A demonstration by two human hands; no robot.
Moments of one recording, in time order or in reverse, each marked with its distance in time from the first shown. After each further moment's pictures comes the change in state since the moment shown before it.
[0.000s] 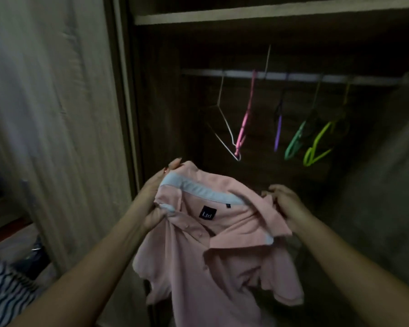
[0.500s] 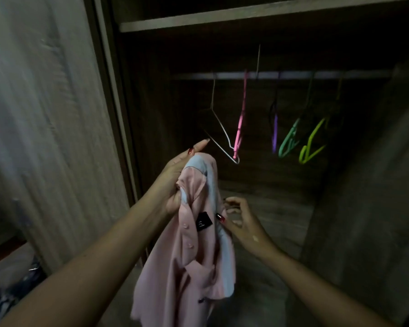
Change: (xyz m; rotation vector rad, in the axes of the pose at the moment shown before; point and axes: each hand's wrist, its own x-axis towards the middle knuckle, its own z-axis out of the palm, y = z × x) left_hand 0.041 0.010 0.050 0.063 -0.214 -0.127; right_hand -0.044 0.060 0.041 -0.463 -0.450 -0.462
